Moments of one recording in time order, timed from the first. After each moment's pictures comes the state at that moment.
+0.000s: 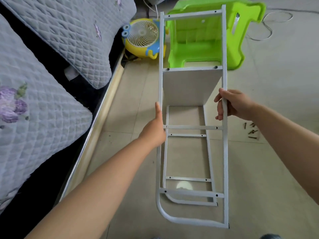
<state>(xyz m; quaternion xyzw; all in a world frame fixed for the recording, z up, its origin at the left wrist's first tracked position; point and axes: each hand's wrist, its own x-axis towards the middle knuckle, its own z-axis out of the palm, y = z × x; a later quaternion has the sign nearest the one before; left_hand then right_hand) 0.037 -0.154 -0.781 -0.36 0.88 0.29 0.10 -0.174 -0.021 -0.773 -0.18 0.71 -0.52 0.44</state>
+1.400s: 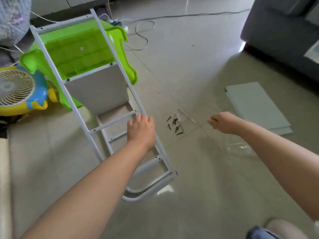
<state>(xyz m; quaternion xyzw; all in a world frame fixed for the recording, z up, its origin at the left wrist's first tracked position) -0.141 -0.066 -0.773 0.00 0.99 -0.04 0.10 -0.198 0.169 -0.775 -0.04 0.96 -0.12 0.27</state>
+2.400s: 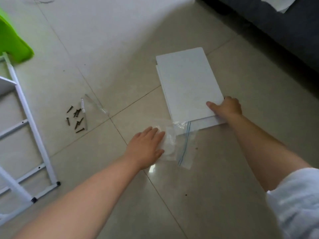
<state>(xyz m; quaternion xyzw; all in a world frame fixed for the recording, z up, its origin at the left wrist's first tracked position) -0.196 0.254 -0.916 0.18 0.94 0.03 0.29 -0.306 0.513 -0.961 0.26 0.93 -0.22 0.16</state>
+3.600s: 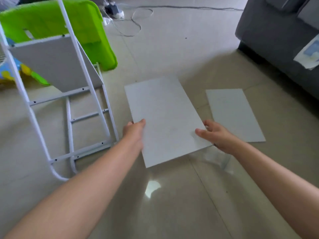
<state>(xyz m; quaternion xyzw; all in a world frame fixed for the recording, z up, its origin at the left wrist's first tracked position) -0.152 0.087 -0.849 -0.43 0.51 0.75 0.00 -0.177 0.315 -0.819 0.01 0.78 -0.54 0.32</state>
